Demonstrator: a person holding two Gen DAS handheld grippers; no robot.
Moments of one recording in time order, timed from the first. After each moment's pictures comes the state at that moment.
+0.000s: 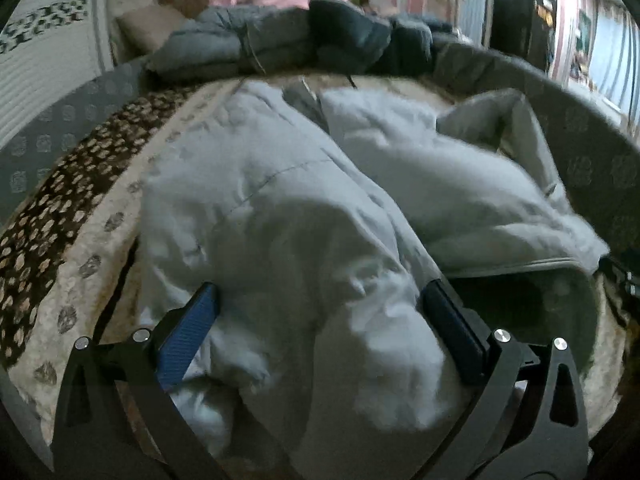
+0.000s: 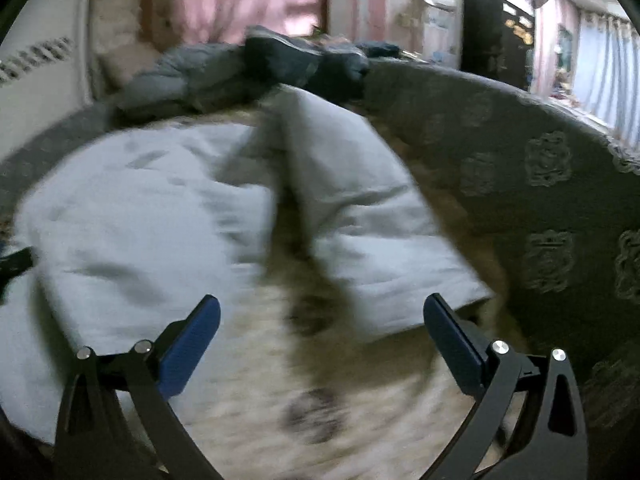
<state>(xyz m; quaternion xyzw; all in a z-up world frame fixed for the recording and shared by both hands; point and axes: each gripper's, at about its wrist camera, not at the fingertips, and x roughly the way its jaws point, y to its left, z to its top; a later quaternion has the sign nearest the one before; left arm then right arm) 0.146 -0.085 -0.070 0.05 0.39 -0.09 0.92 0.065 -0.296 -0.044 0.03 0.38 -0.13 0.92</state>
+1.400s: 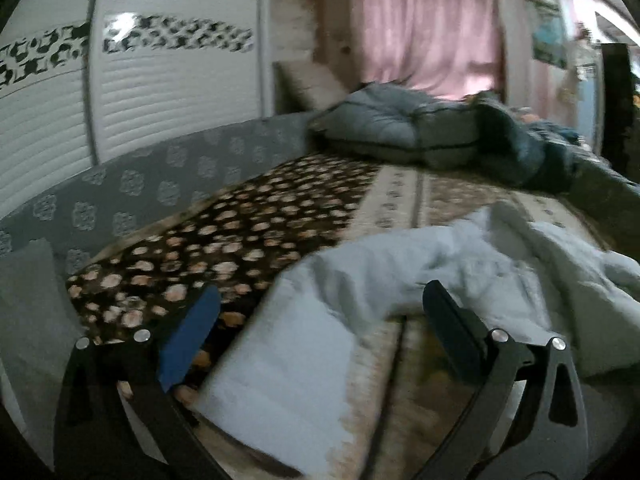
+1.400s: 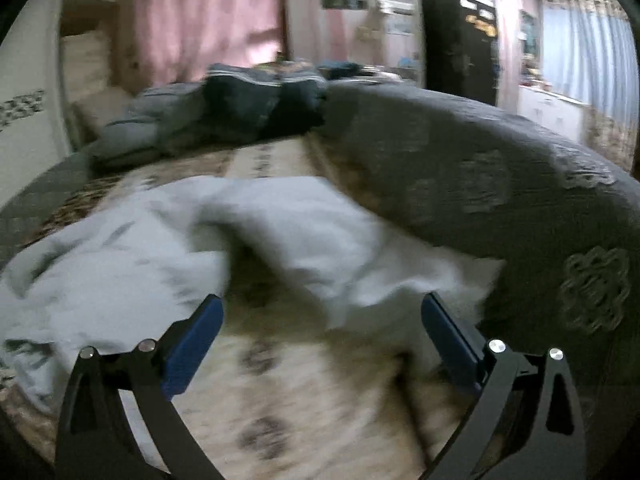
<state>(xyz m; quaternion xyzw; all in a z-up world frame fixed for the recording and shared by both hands) 0.120 0.170 0.023 -0.01 0.23 0.11 0.97 0.042 -0.307 0.018 0.10 0.31 -0.12 0.94</state>
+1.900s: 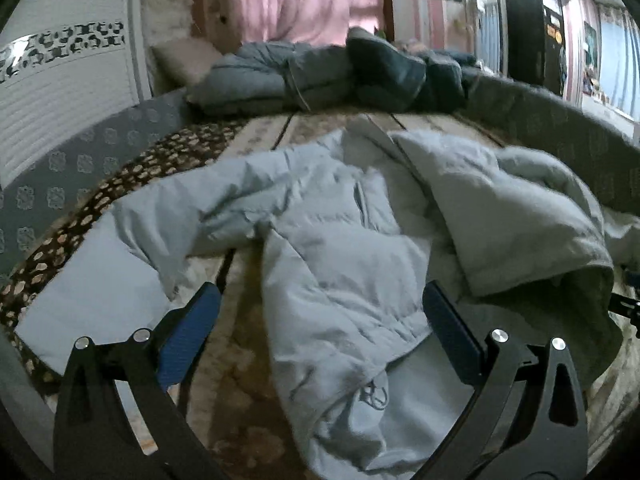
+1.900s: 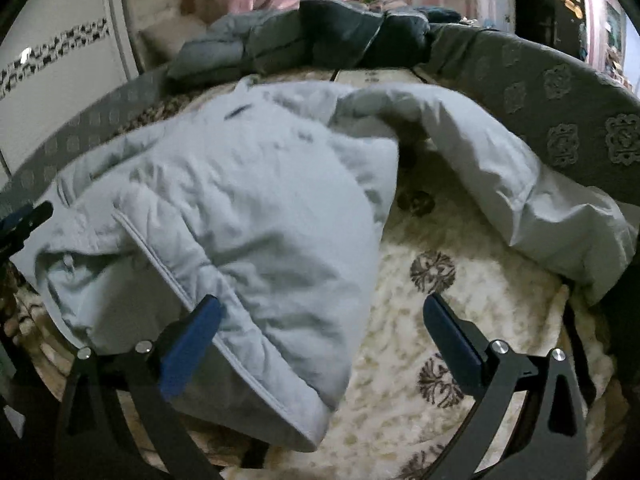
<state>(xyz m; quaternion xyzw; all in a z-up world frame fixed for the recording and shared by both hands) 0.127 -0.006 -0.053 0.06 0.31 -0.05 0.95 0.077 -0.199 -0.065 0.06 0.42 0.00 0.91</state>
